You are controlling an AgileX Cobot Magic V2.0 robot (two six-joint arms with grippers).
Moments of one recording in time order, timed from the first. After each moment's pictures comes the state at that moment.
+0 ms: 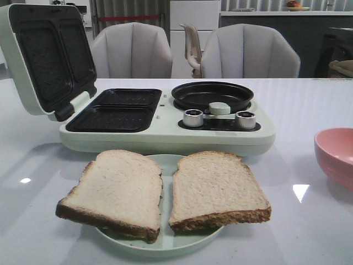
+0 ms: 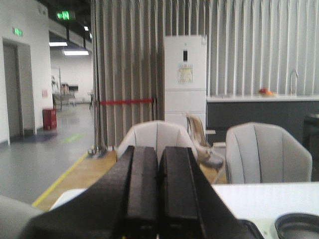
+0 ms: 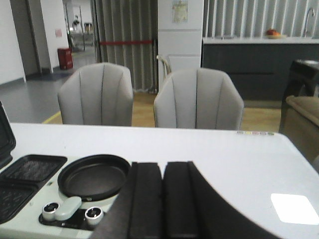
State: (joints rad) left arm -0.05 0.16 -0.58 -0.13 0.26 0.12; right arm -0.01 0.22 -0.58 0.10 0.42 -0.06
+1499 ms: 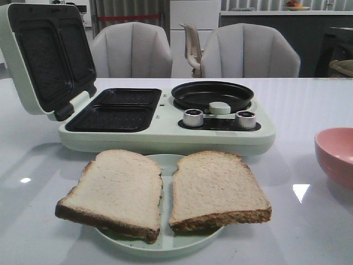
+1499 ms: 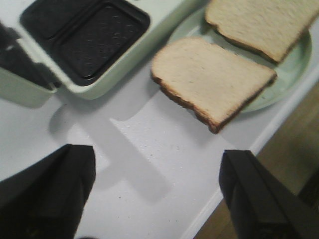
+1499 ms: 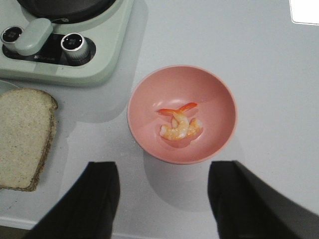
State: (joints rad) left arm -0.56 0.77 -0.55 -0.07 0.58 0.55; right arm -0.01 0.73 -0.68 0.09 0.73 -0.06
